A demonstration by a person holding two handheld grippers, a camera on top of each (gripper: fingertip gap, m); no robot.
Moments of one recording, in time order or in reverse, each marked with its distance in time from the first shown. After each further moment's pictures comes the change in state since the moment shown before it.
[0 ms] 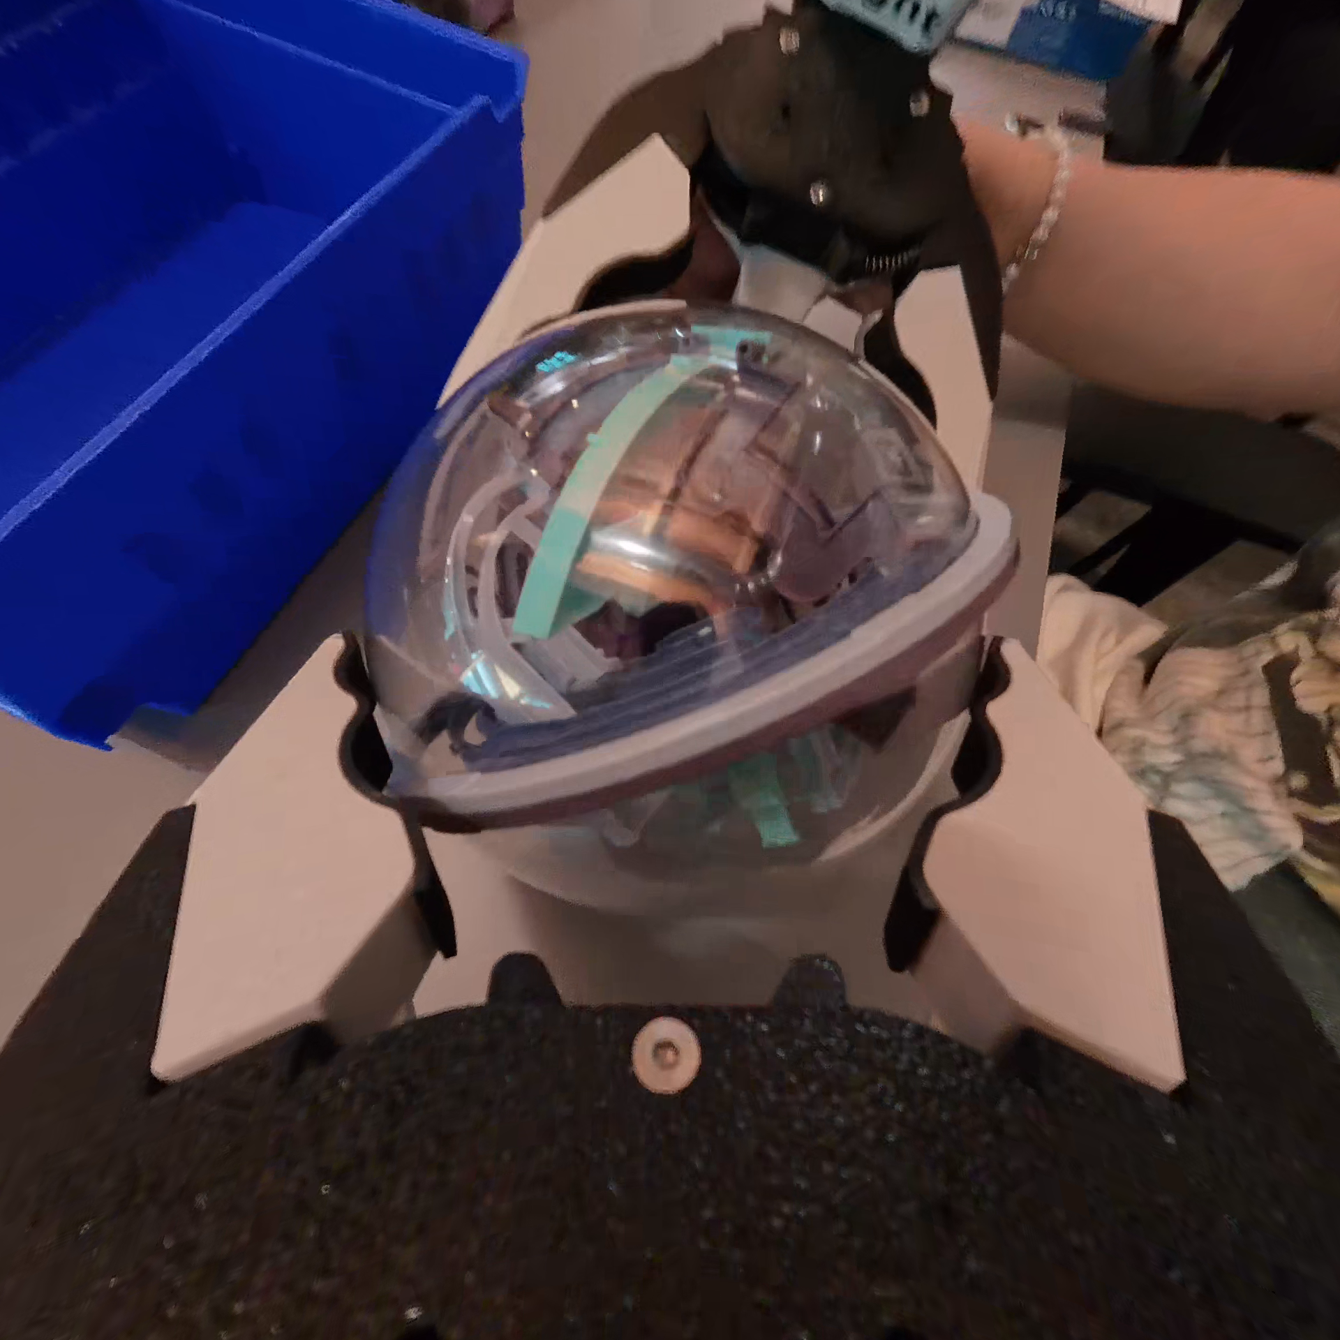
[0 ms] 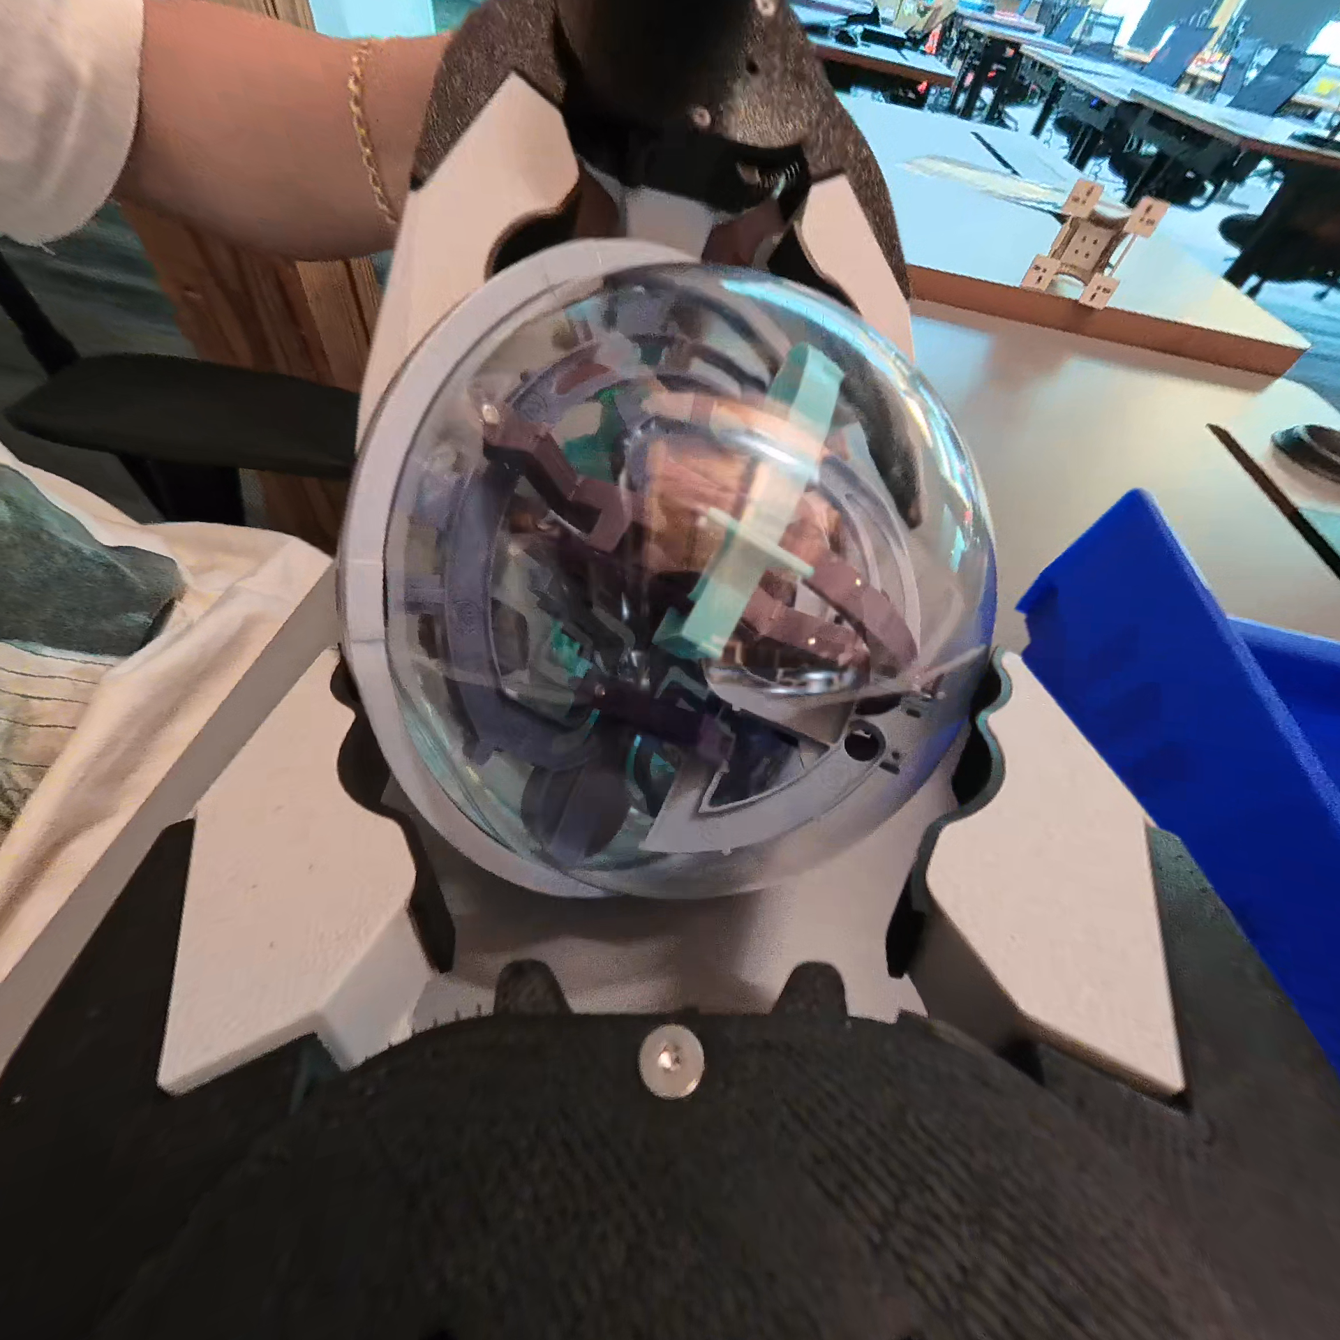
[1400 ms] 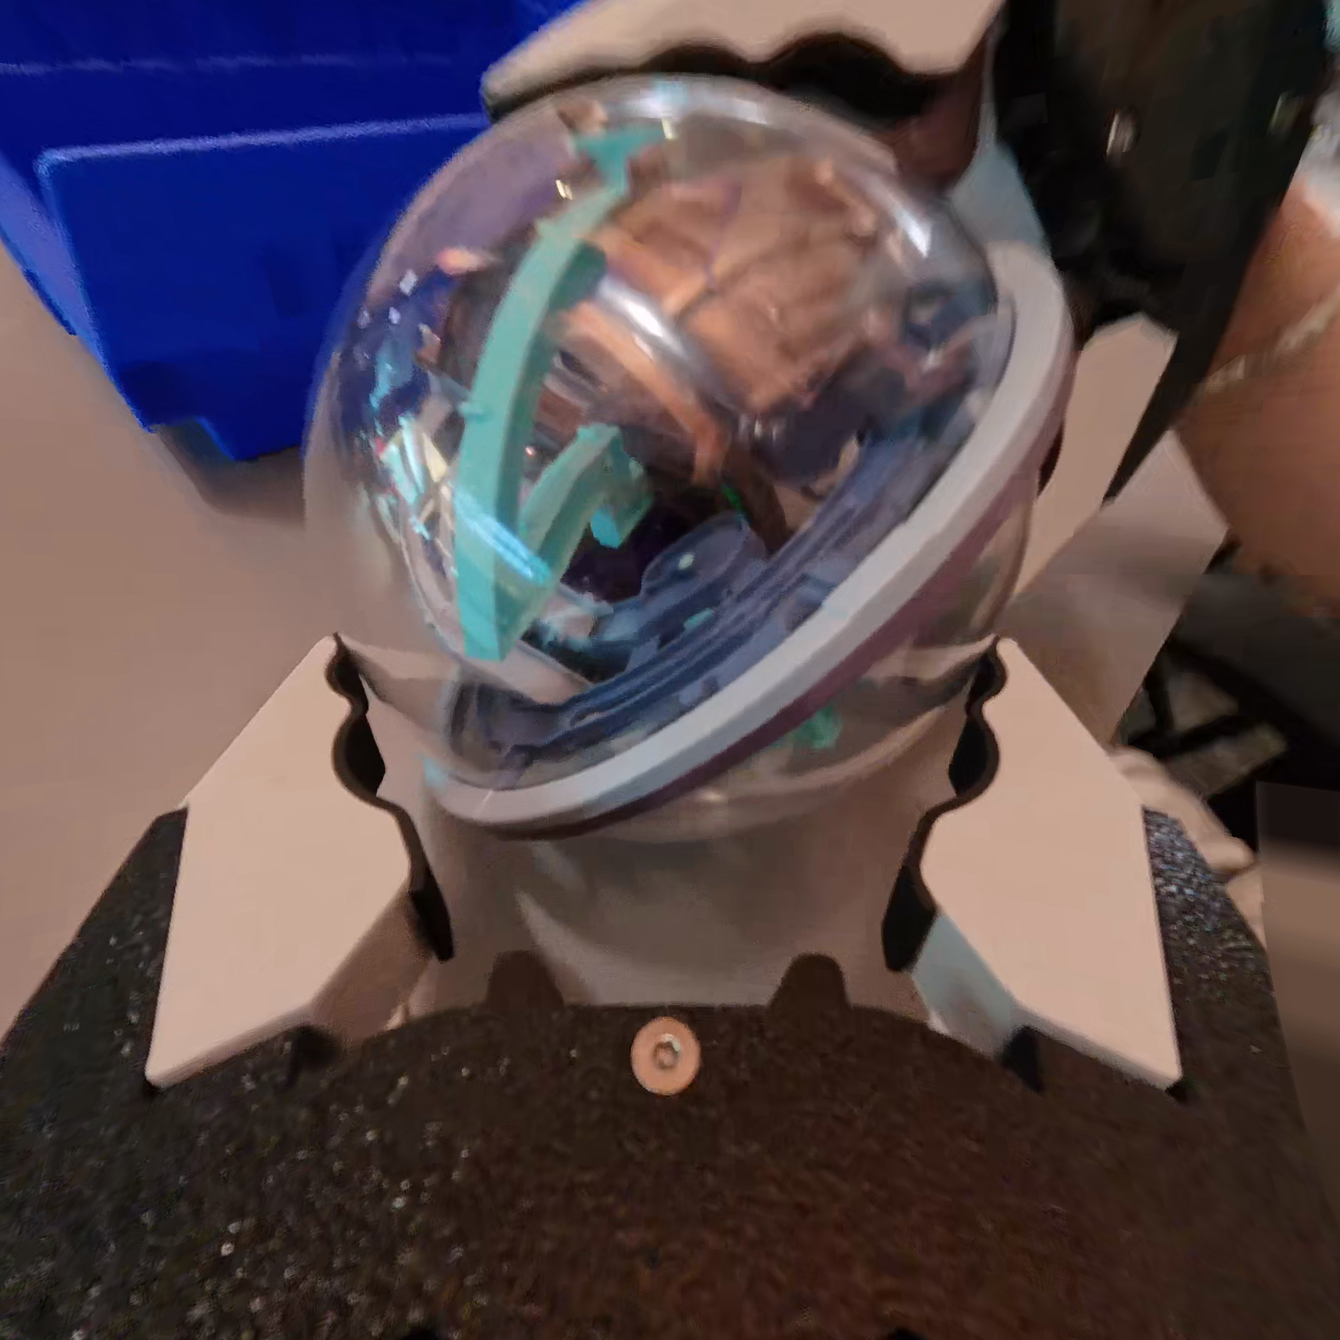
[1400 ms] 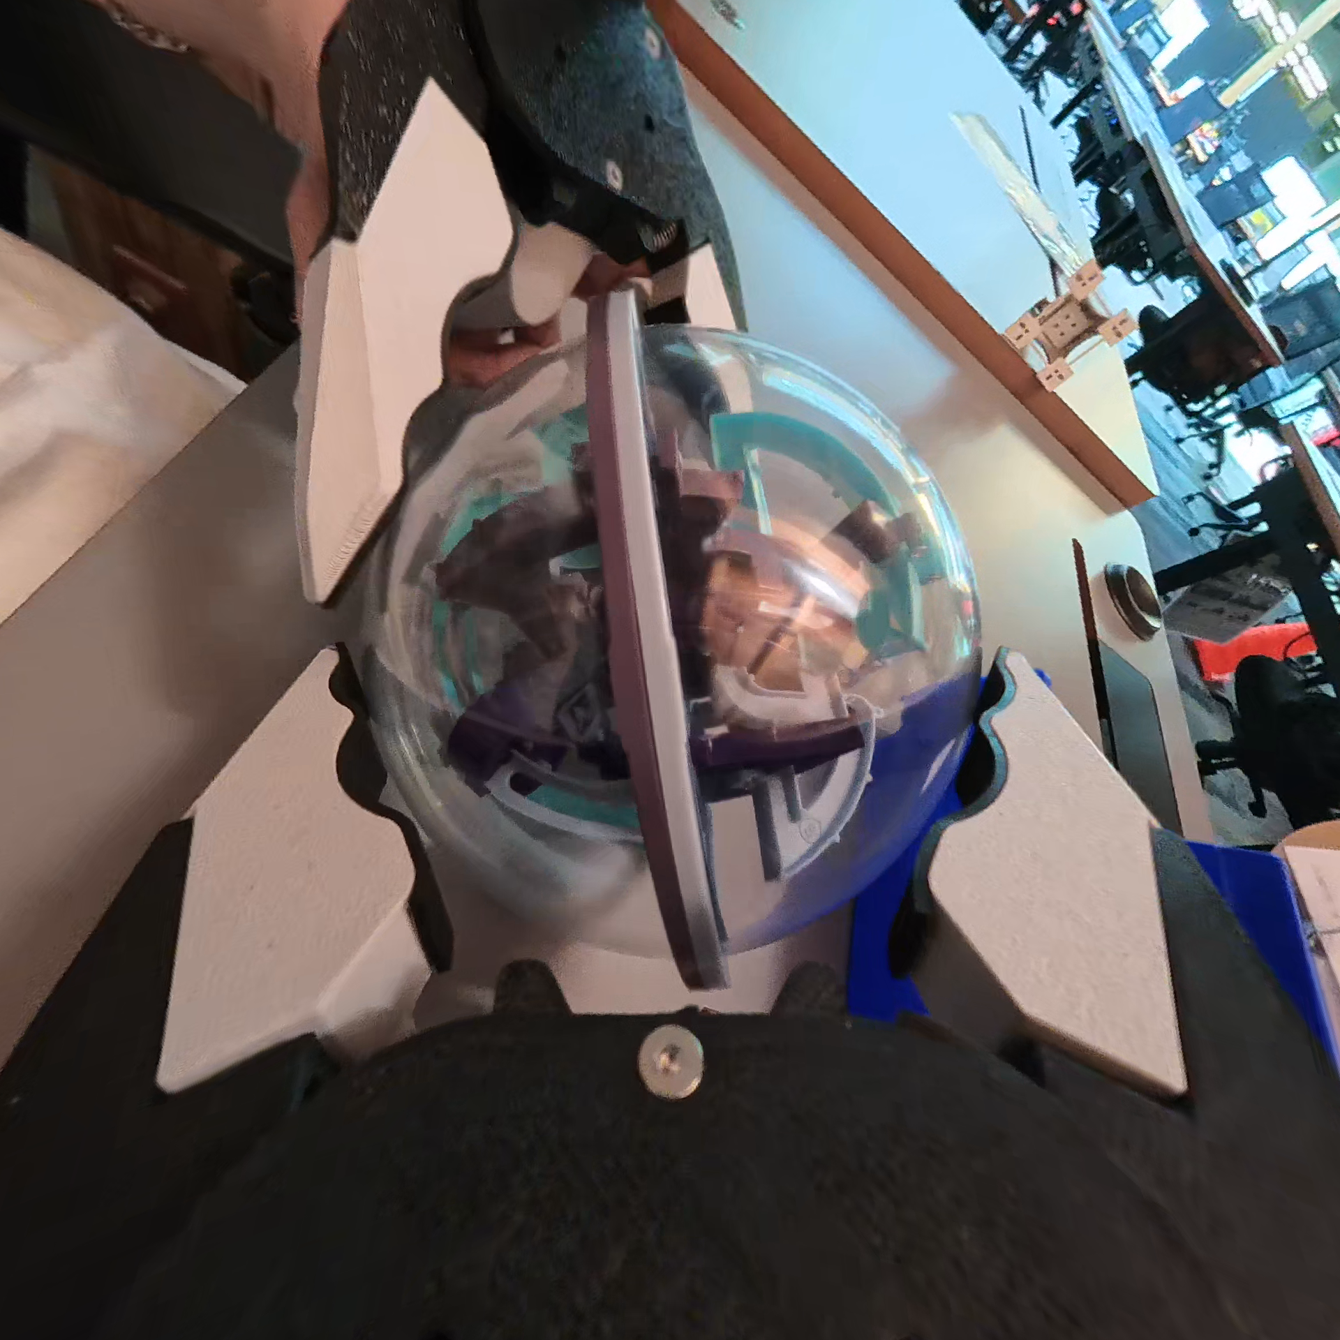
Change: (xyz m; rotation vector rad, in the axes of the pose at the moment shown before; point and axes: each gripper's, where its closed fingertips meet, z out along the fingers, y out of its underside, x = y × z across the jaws) left arm 0.006 0.036 -0.004 0.191 -0.317 -0.290; right arm -0.005 -0.015 0.023 -0.220 0.064 -0.413
